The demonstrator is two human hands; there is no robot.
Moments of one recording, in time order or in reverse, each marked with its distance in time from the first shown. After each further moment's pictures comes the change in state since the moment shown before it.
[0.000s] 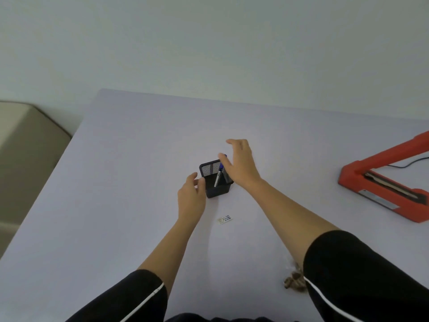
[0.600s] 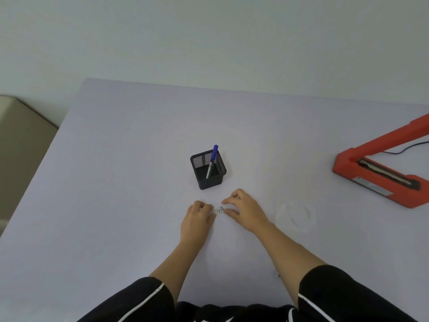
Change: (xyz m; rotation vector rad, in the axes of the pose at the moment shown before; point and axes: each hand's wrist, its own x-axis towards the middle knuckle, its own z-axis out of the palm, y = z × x) left_hand -0.041 -0.080 0.041 0.560 -0.209 0.329; right_hand -0.109 0.092 0.036 -0.119 -0.355 0.014
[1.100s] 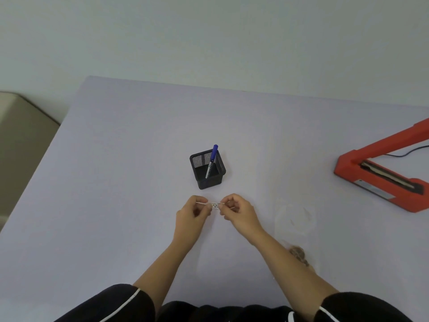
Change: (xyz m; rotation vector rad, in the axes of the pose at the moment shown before) left_hand -0.007 0.024 -0.042 -0.662 0.062 -0.283; right_hand -0.021 -0.045 -0.011 0.763 0.109 0.329
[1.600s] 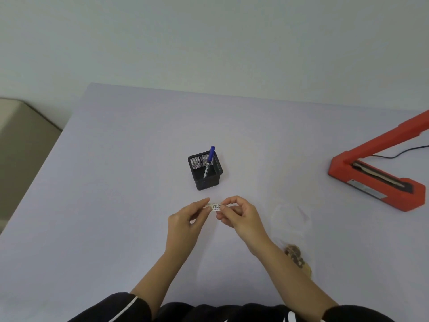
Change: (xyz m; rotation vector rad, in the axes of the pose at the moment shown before) left_hand -0.037 0.018 -0.015 0.094 0.105 0.336; right_hand -0.049 -0.037 -0.006 0.312 -0.018 0.019
